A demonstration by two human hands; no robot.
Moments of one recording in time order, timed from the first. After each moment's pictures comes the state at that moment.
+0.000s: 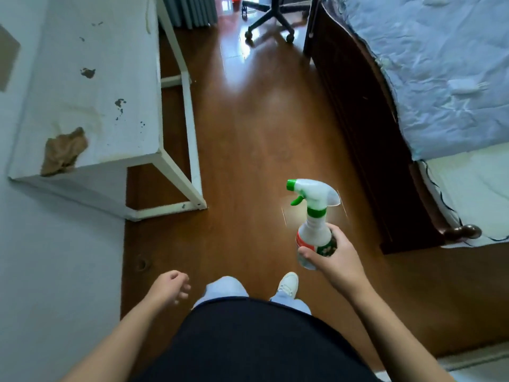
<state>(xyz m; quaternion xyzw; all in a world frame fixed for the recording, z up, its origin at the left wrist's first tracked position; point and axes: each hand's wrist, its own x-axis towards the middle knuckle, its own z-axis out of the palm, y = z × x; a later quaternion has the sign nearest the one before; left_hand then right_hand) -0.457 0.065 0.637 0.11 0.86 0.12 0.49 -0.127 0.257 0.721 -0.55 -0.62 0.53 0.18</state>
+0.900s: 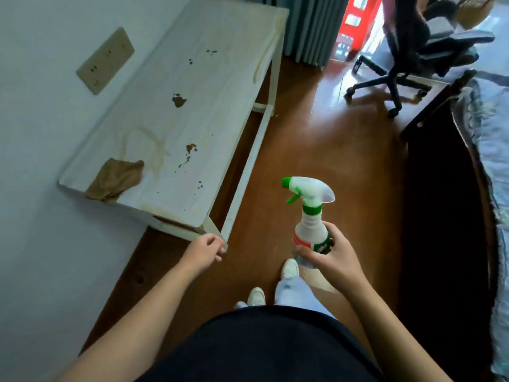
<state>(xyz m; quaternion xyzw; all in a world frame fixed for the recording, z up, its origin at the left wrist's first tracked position) -0.640 0.355 0.679 0.05 0.85 0.33 0.42 -0.437 0.576 0.738 -0.37 -0.75 0.54 0.06</state>
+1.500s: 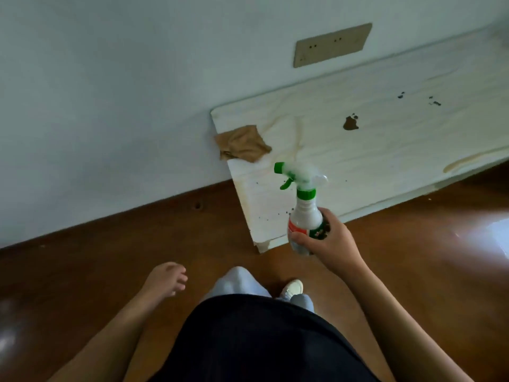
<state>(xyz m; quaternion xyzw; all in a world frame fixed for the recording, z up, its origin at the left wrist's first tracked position) -0.586 0.249 0.654 -0.50 0.68 0.45 0.29 -0.748 0.593 0.736 0.02 -0.86 0.47 -0.22</state>
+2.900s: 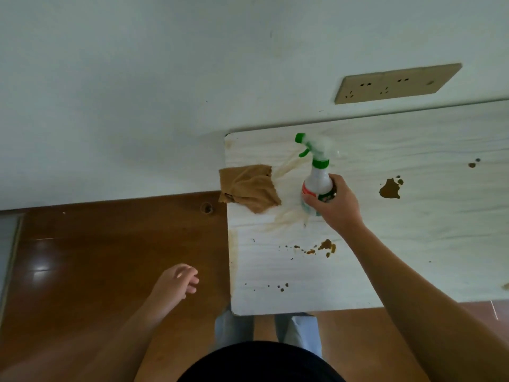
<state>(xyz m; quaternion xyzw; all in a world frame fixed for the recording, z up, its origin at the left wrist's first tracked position) -0.741 0.286 0.664 -0.54 0.66 0.46 0.24 -1.058 0.524 0.642 0.11 -0.88 0.40 -0.23</state>
